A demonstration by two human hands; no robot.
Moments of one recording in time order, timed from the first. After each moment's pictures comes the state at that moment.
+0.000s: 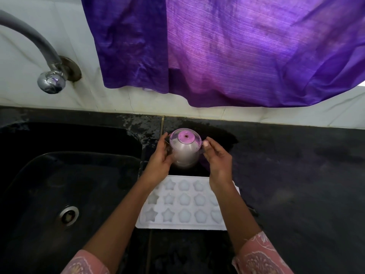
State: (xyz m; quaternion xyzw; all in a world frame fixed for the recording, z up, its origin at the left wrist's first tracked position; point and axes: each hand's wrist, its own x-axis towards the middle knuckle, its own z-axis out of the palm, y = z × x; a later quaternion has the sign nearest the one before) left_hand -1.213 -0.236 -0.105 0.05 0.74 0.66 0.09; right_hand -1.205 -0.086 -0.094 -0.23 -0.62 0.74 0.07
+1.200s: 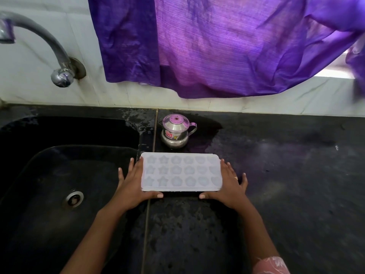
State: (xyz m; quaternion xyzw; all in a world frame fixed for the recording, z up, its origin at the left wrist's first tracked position) left_hand -1.103 -0.291 -0.134 0.10 0.95 0.29 0.11; right_hand -1.073 -0.016 -0.117 -0.06 -0.97 0.23 -0.10
